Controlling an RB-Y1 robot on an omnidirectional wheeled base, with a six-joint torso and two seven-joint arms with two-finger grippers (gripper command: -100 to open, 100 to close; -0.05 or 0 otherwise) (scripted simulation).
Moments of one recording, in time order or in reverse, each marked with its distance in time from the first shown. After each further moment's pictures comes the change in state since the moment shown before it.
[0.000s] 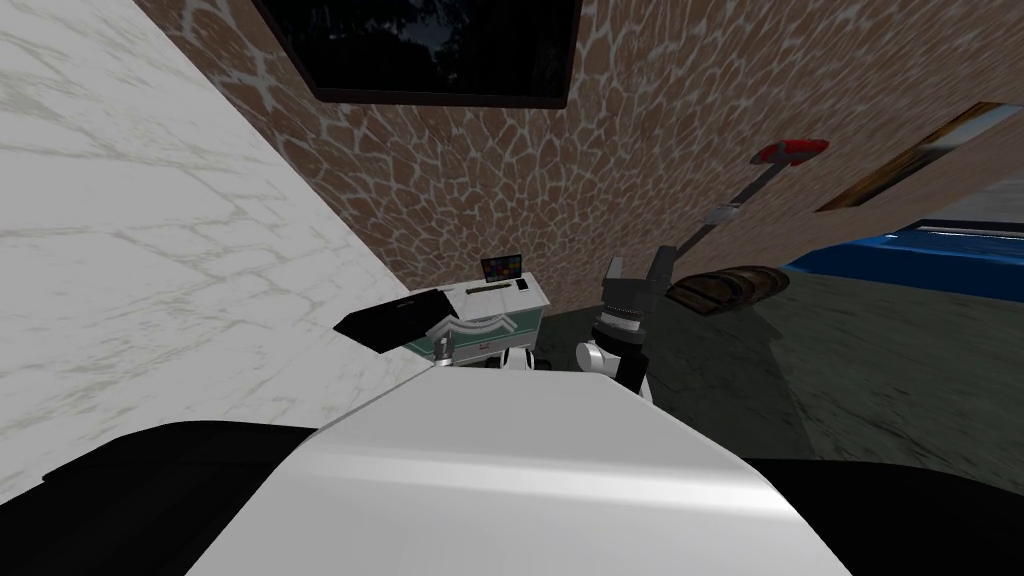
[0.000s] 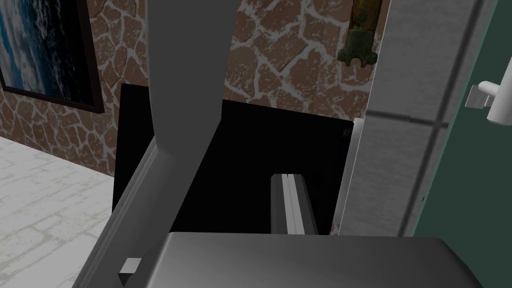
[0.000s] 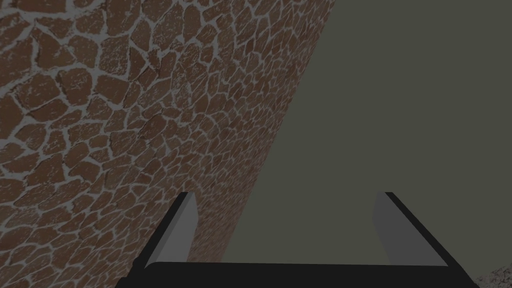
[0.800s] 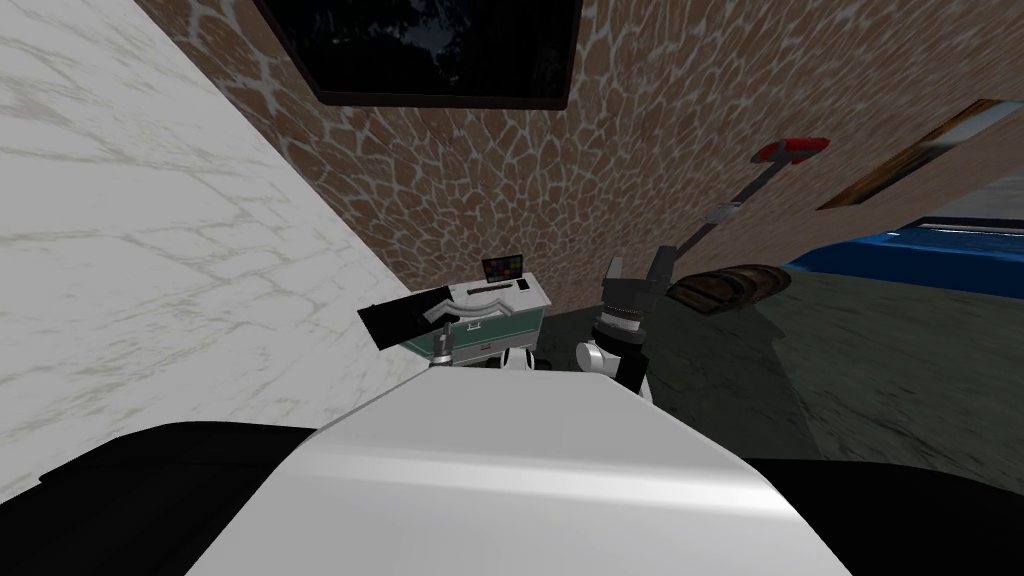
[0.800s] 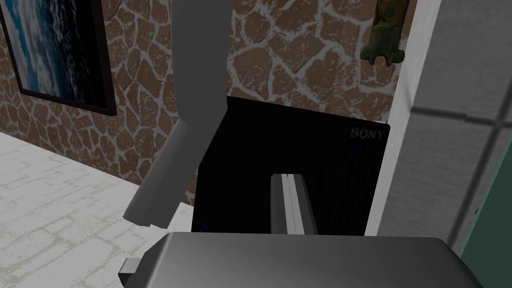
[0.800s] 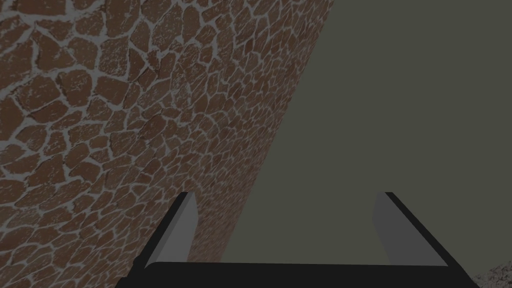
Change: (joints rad) left arm -0.011 0.011 0.004 -0.037 0.000 0.013 0.000; right arm 0.000 0.000 0.000 0.000 0.000 0.000 0.000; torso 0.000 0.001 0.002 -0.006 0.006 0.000
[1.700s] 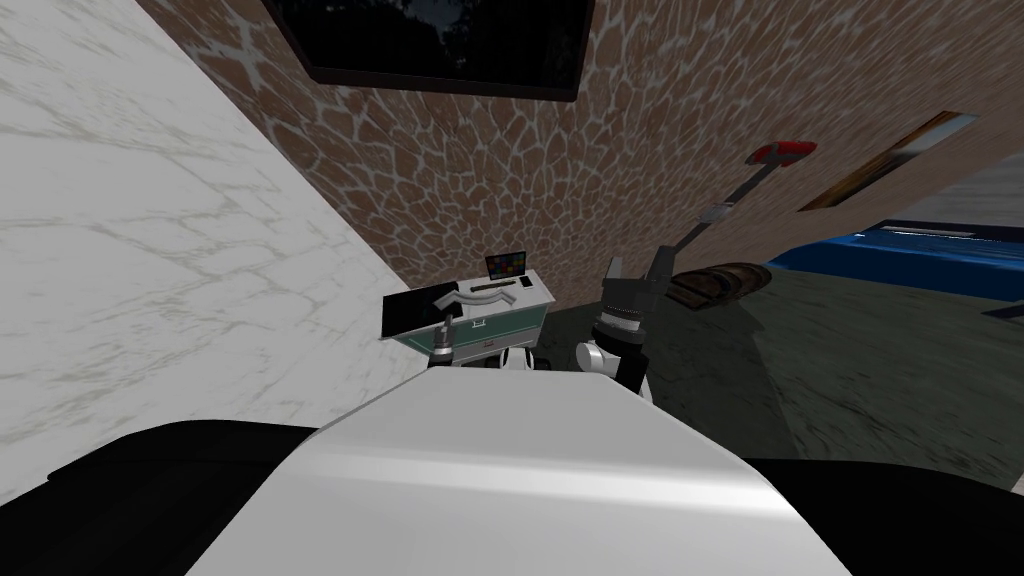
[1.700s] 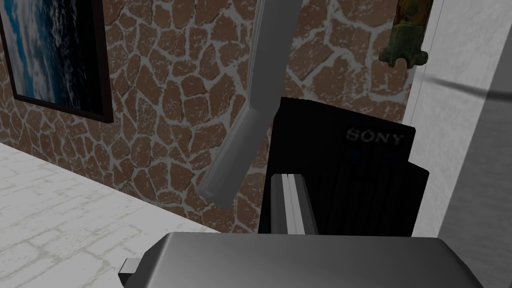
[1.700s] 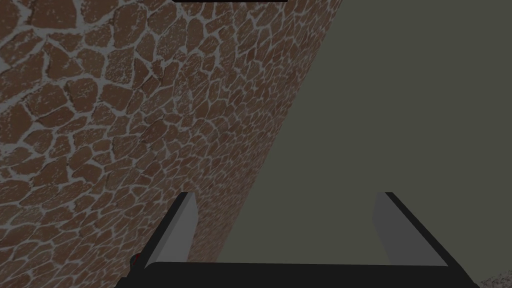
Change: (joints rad) left arm 0.027 0.009 -0.020 -0.193 -0.015 0.138 -0.008; right arm 0.000 0.000 0.000 0.000 0.000 0.000 0.000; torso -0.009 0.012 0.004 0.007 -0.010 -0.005
